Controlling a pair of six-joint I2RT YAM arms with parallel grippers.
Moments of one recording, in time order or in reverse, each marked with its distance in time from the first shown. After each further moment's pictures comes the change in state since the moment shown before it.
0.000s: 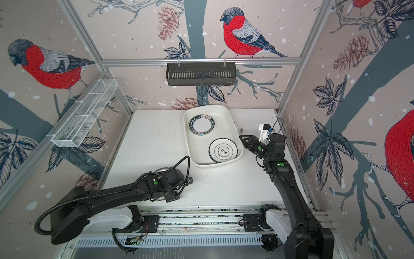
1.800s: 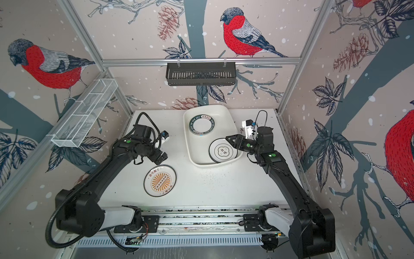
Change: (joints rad) left arm 0.777 0.142 0.559 -0.327 0.461 0.059; right arm 0.202 0.161 0.131 -0.068 -0.100 -0.155
